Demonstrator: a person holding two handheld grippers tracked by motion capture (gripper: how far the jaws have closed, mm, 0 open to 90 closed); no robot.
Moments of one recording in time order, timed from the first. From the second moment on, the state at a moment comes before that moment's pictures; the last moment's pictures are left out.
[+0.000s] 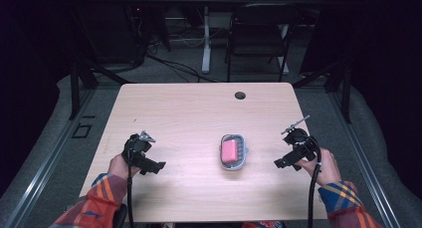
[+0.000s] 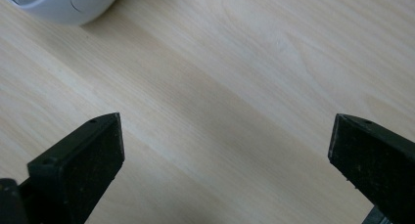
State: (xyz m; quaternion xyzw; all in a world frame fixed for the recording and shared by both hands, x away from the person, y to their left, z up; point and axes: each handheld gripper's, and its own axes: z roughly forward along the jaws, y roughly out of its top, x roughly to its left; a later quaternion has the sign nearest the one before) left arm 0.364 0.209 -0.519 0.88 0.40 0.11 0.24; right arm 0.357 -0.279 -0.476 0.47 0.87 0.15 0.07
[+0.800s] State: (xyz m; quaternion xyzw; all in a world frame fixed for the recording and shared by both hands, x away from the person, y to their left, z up) left arm 0.364 0.207 -0.521 0.88 0.39 0.11 0.24; right arm 0.322 -0.307 -0.530 0.48 0.87 0.13 0.04
